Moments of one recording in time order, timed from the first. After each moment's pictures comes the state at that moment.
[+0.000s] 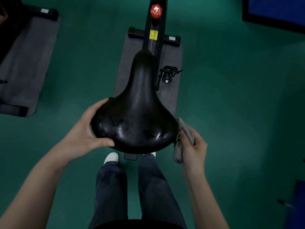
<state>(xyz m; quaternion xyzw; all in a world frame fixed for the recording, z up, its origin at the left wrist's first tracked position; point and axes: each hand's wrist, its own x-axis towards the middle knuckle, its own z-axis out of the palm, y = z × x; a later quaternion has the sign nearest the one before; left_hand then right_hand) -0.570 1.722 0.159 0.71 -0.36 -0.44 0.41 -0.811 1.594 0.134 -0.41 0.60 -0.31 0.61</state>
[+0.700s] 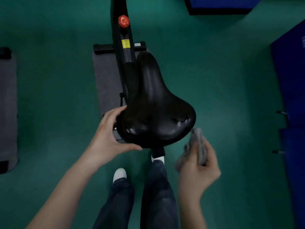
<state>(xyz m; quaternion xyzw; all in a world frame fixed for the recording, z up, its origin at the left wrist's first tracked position) -0.528 1.722 0.139 0.65 -0.52 -0.42 0.37 -0.724 1.724 0.176 -0.37 0.72 -0.53 0.25</state>
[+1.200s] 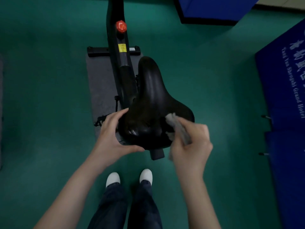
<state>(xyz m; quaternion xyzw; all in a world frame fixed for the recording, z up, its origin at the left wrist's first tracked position) -0.530 1.725 0.130 0.64 -0.51 -0.43 0.39 -0.710 1.695 0.198 -0.66 0.65 -0.34 0.13</state>
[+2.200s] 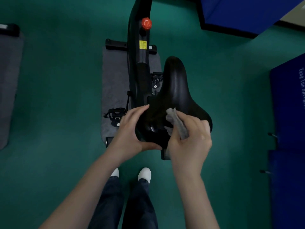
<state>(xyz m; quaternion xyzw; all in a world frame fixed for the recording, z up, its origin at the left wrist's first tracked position) -0.533 1.729 0.127 0.64 -0.48 -0.44 0.41 -0.663 1.696 0.200 -0.72 0.62 -0.30 0.09</state>
